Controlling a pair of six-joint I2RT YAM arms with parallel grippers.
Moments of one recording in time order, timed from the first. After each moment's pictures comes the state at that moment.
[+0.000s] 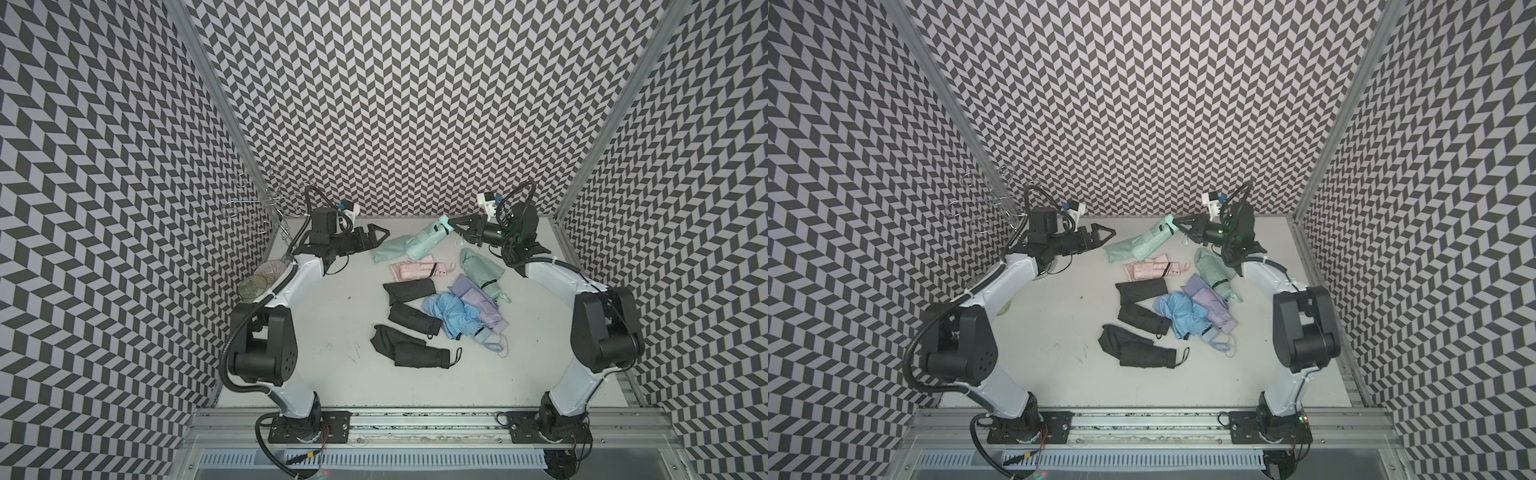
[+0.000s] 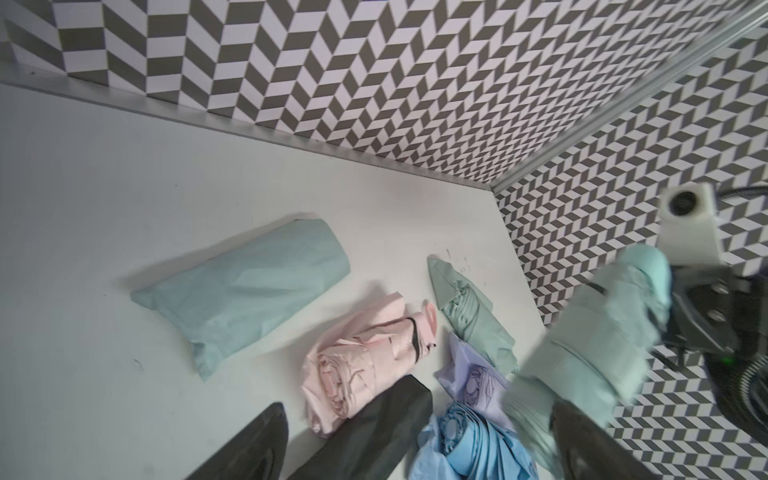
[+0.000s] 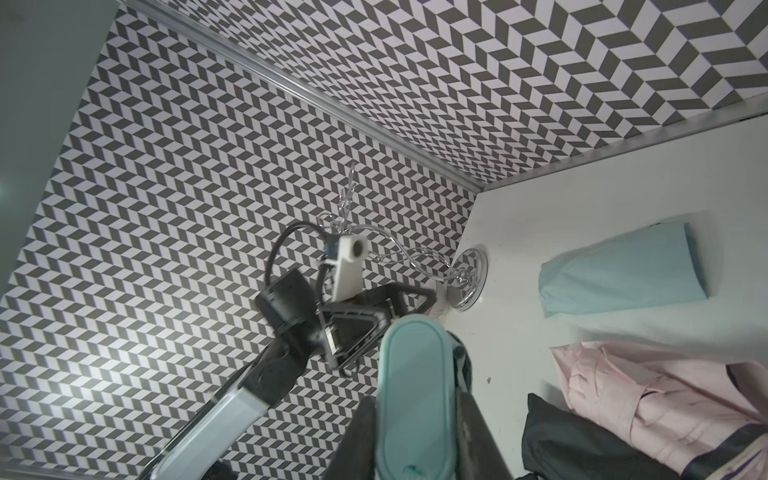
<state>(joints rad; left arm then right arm) -0.14 1.60 1.22 -0.14 0.67 -0.44 0.20 1.82 1.30 0.41 -0.95 1.02</state>
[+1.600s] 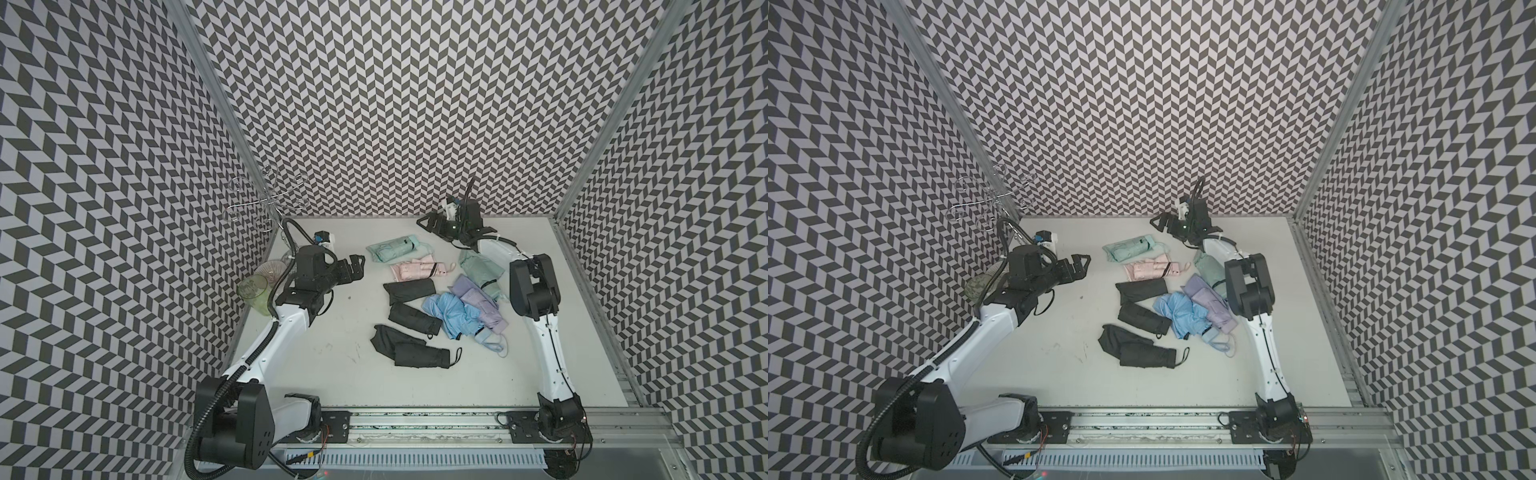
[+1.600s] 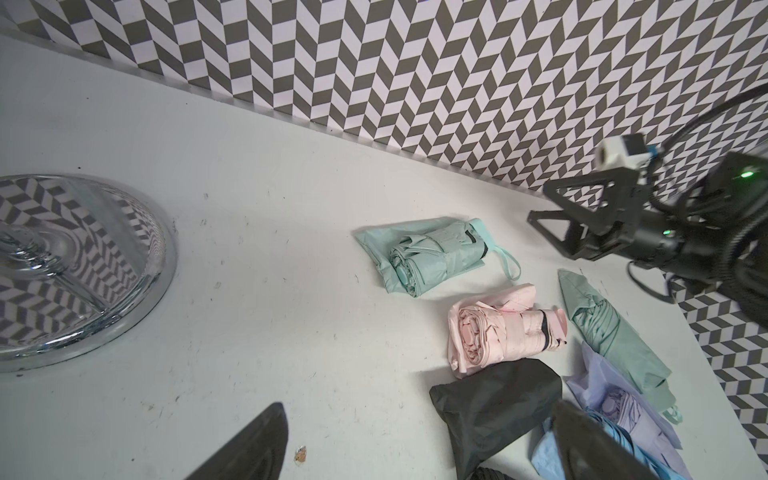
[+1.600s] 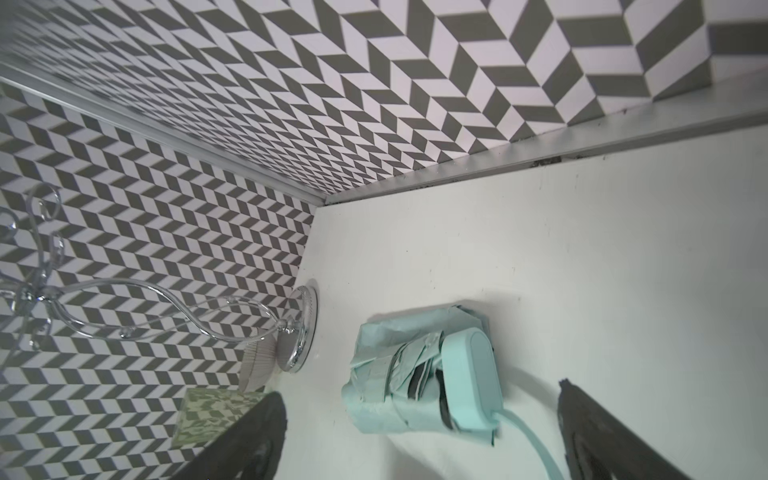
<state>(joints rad) -0.14 1.22 0.82 -0.09 0.19 -0.36 0.28 2.38 1.97 -0.08 -0.58 0.58</state>
